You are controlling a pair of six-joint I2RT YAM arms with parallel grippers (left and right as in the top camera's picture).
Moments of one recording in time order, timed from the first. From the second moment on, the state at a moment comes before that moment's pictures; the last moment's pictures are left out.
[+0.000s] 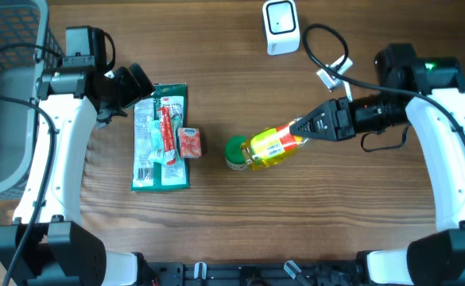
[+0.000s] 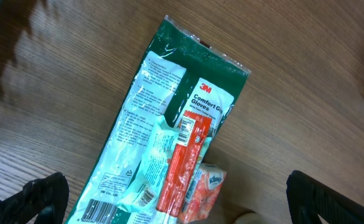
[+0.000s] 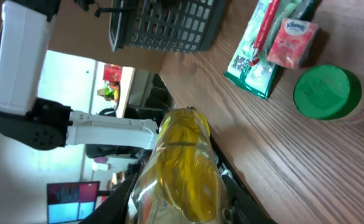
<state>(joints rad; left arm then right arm) 0.04 1.60 1.44 -1.01 0.07 -0.54 0.05 1.57 1.49 -1.61 -1.19 -0.45</state>
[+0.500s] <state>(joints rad) 0.04 1.60 1.44 -1.01 0.07 -0.54 0.10 1.43 1.41 -1.59 -1.19 -0.44</state>
